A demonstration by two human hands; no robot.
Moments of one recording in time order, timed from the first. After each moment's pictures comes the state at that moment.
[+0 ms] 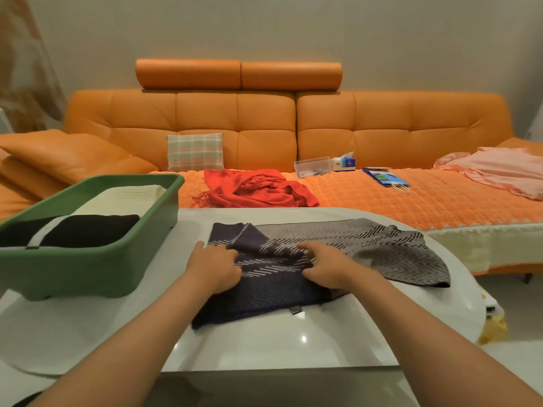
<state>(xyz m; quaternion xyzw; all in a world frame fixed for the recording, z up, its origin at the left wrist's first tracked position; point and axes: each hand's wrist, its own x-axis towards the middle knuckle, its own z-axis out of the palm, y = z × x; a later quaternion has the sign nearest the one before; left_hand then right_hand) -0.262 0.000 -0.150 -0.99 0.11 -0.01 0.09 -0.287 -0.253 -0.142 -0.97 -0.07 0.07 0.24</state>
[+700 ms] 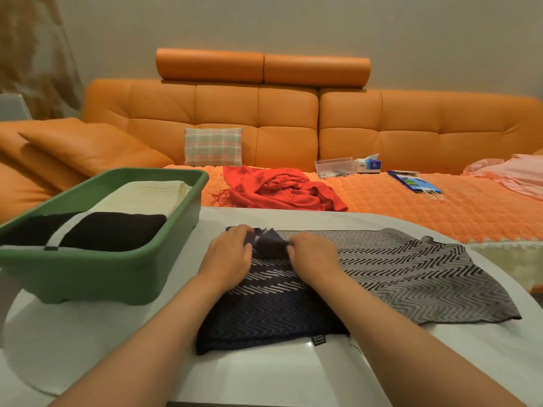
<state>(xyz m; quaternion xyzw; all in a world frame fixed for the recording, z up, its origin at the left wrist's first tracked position) -0.222 0.046 -0.171 -0.94 0.13 -0.19 -0.25 -0.219 -0.146 -0.162 -0.98 -0.06 -0.18 0.07</state>
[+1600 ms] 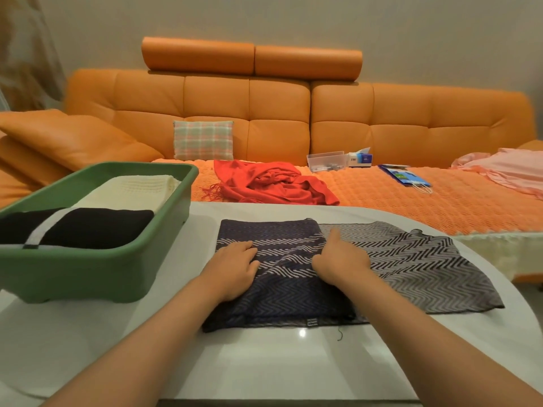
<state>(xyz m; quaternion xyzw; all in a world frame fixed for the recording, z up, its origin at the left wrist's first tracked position) -0.224 0.033 -0.186 -0.98 0.19 -0.01 -0.08 -0.242 -0.192 -0.150 -0.98 0.15 0.01 0.10</state>
